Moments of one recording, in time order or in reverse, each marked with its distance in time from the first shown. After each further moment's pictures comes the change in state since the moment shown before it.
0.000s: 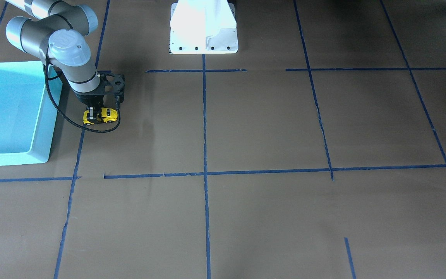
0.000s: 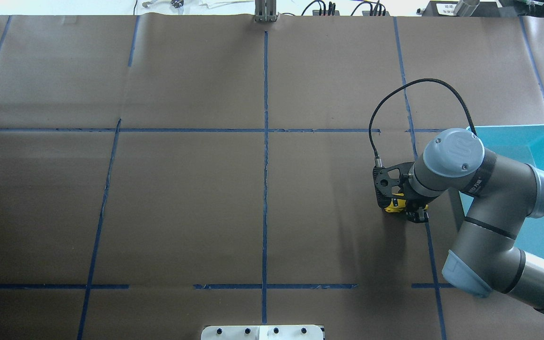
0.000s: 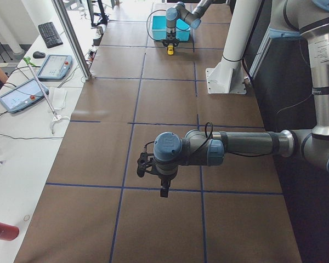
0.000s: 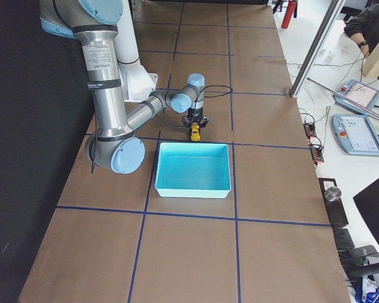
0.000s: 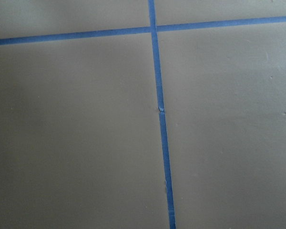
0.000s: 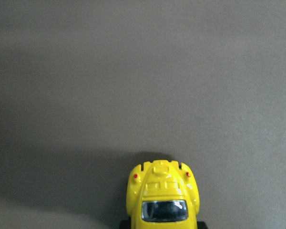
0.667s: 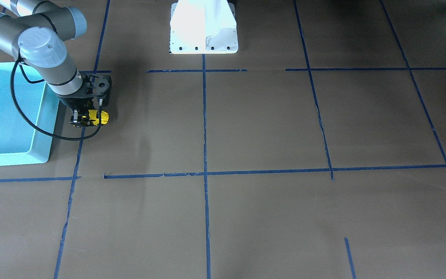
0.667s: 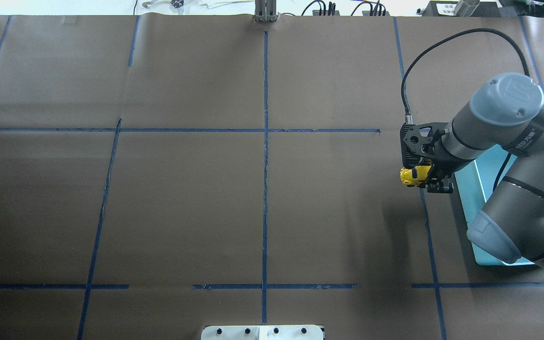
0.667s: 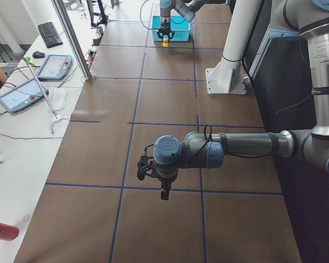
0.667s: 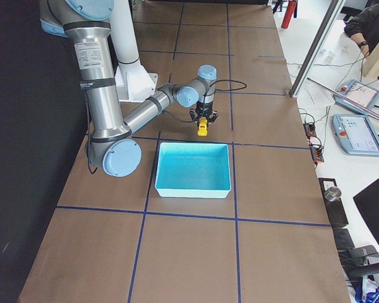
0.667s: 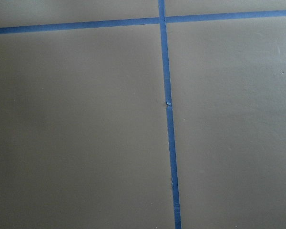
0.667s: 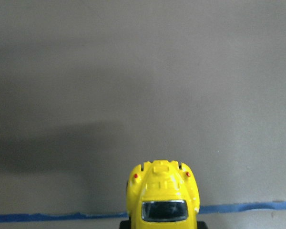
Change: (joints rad) left arm 0.000 -0.004 0.015 -0.003 0.001 0.006; right arm 0.184 -0.001 0.127 -0.139 0.147 -0.037
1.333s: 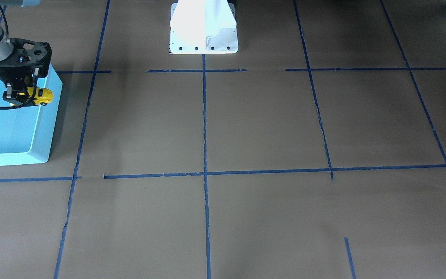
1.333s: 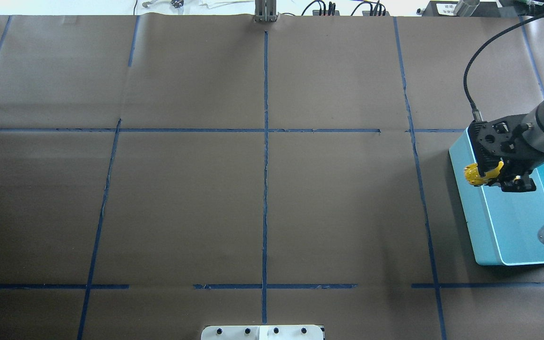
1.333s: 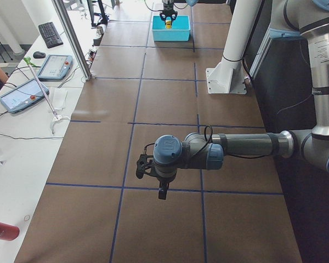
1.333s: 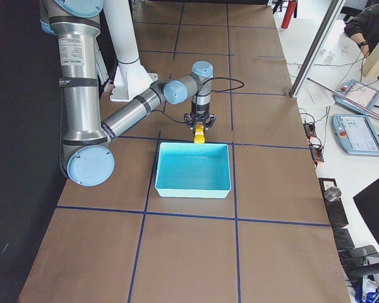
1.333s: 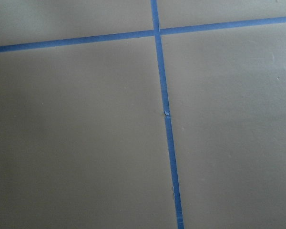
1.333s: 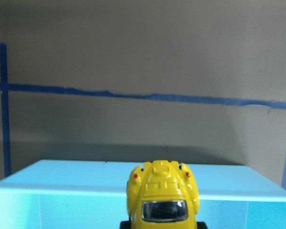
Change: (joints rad) left arm 0.000 0.001 0.019 -0.062 0.001 -0.003; right arm 0.141 -0.214 0.157 -0.090 0.003 -0.316
